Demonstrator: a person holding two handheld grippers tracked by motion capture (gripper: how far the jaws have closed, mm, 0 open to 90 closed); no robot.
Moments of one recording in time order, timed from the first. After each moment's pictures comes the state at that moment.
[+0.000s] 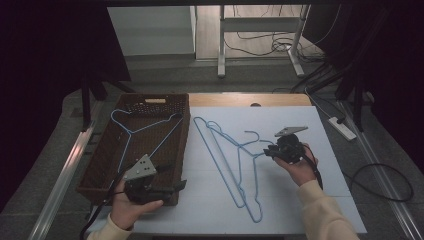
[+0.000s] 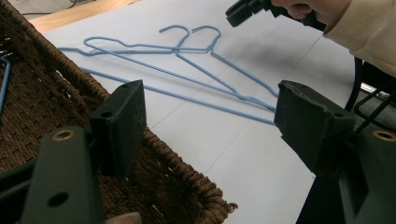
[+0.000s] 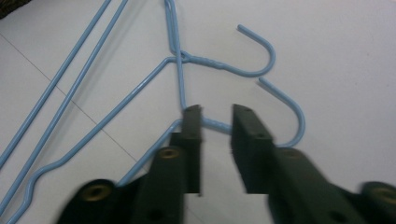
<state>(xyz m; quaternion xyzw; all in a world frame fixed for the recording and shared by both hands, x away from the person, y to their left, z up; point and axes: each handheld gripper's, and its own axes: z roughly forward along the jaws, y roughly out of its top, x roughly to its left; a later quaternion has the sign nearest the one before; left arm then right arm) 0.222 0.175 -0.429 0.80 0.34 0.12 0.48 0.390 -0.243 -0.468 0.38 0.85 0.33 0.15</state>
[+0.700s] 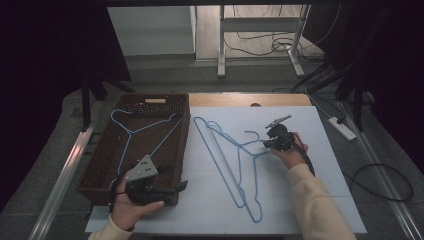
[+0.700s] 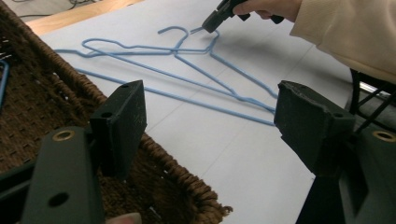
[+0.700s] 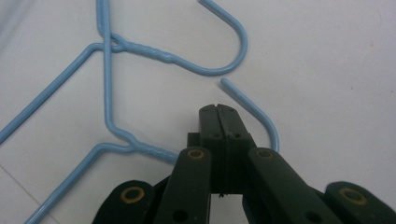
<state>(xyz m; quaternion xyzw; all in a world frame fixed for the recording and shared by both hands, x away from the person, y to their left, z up) 0.221 0.173 -0.429 0.79 0.34 0.12 0.49 0.448 -0.231 -0.494 0.39 0.88 0.24 0.15</state>
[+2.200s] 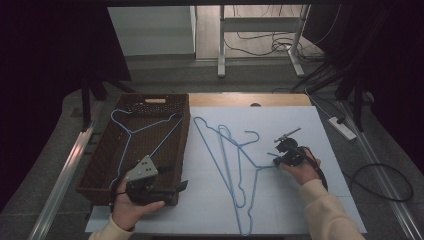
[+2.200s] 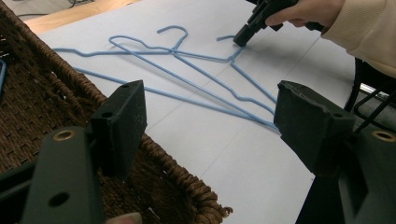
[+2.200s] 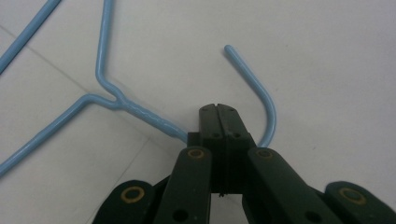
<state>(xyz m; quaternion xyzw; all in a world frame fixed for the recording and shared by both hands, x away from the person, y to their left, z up) 0.221 0.172 -0.430 0.79 0.34 0.12 0.48 0.398 -0.256 -0.497 0.42 0.88 0.19 0.09</state>
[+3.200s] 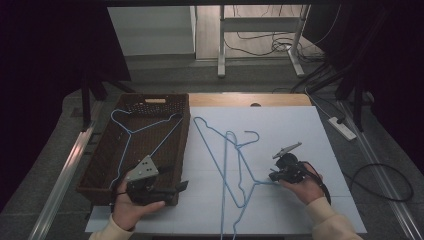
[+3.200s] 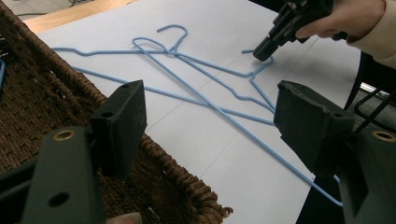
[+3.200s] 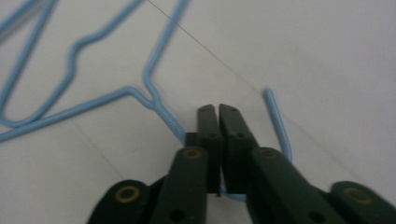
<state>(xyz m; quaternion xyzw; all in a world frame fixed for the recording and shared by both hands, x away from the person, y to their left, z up) 0.222 0.171 -0.431 0.80 0.34 0.12 0.48 0.348 -0.248 -0.492 0.36 0.90 0.22 0.06</state>
